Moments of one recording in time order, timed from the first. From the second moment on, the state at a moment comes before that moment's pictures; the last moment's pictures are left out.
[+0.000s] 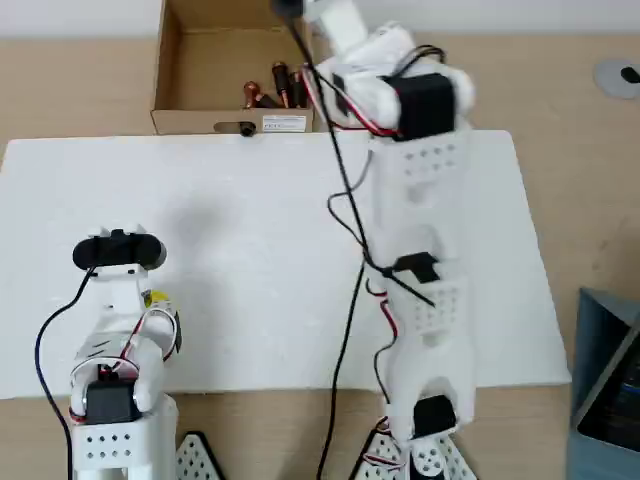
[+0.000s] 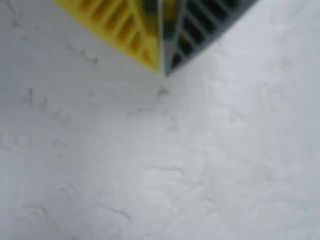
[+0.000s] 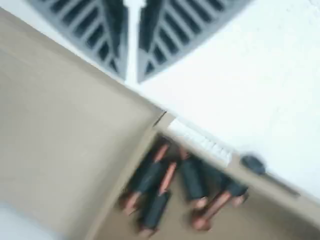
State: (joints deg) left arm -8.1 -104.1 93.9 64.0 -10.1; right arm -17.2 35.8 -92.6 101.2 9.2
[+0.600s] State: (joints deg) left arm -8.1 -104.1 93.9 64.0 -10.1; right arm -8.2 -17.9 -31.9 101.2 8.6
